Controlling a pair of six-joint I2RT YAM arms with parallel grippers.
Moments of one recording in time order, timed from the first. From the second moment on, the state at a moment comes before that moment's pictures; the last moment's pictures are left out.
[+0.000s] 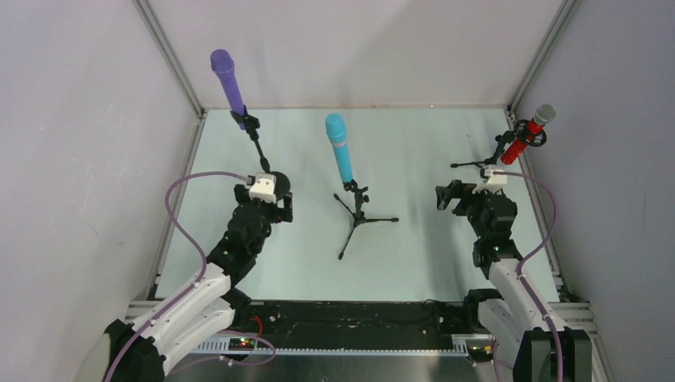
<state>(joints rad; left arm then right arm) -0.51 0.76 0.34 0.23 -0.36 0.00 0.03 0.85 0.34 0.32 -0.16 0.25</state>
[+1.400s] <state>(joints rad) -0.07 1.27 0.08 1.19 -0.31 0.08 0.01 1.35 0.21 0.99 0.02 0.08</state>
